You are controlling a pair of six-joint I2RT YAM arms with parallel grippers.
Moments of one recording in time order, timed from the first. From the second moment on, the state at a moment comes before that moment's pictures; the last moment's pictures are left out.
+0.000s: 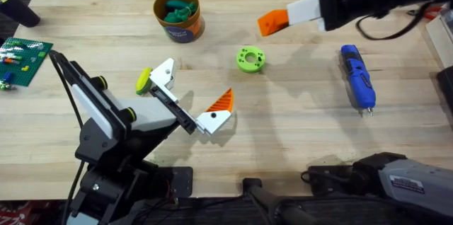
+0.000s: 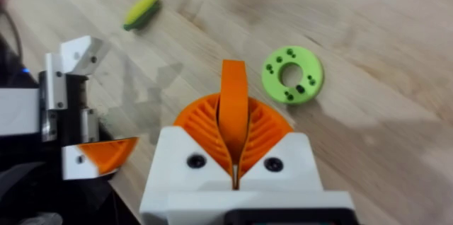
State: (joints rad) left arm -0.32 0.00 0.00 -0.05 0.45 0.02; right arm 0.26 1.31 1.28 -0.90 -0.54 -0.07
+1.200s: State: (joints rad) left arm -0.32 0.00 0.00 -0.05 0.59 0.02; right arm 0.21 1.65 1.27 -0.84 -1.36 -0.01
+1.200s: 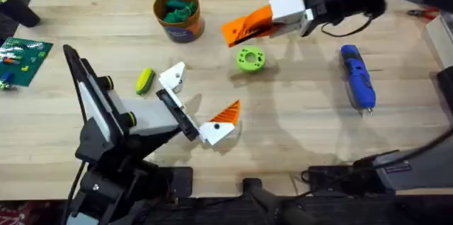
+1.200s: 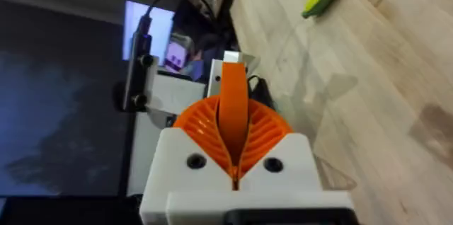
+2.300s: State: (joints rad) left arm -0.32 0.00 0.00 -0.05 0.68 0.03; right arm 0.37 1.88 1.27 -0.89 -1.50 -0.24
